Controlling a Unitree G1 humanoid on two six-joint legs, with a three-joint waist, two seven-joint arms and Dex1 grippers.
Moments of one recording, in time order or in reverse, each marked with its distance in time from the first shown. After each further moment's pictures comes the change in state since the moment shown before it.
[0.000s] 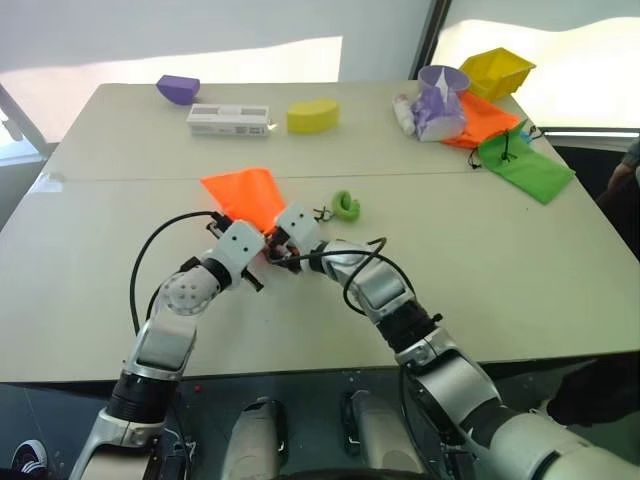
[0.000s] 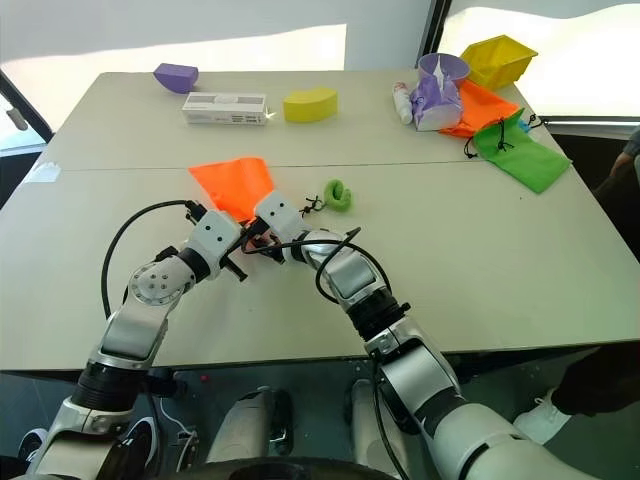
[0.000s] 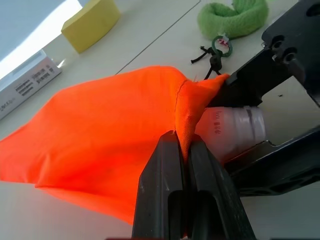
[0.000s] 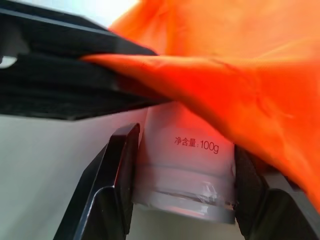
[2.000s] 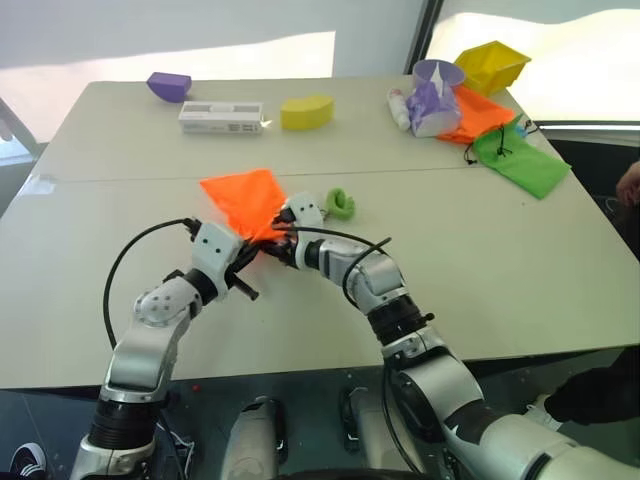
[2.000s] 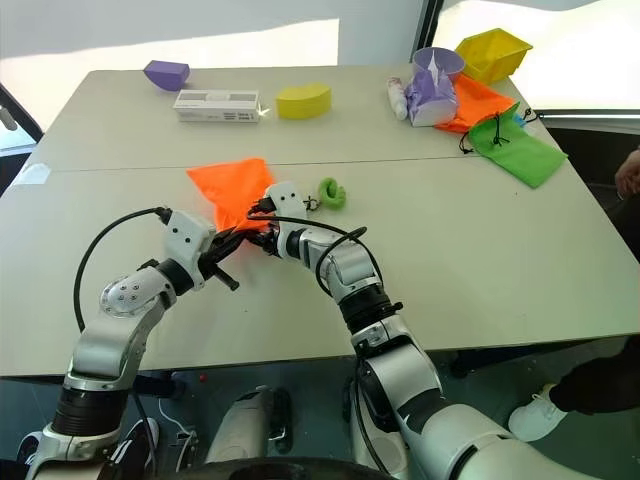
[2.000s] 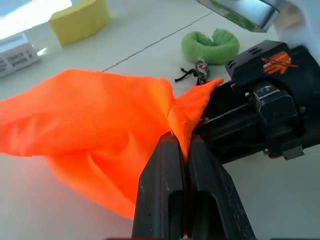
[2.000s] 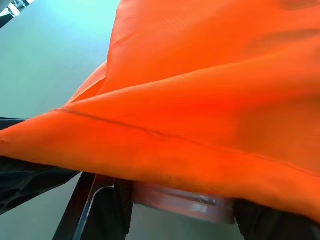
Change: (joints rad) left arm 0.087 0.055 0.084 -0.116 -0.167 0.008 -0.053; right arm -0.024 0.097 -0.163 0.058 0.180 0.075 -0.056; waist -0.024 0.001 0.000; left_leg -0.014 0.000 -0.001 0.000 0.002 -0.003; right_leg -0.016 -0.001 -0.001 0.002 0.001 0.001
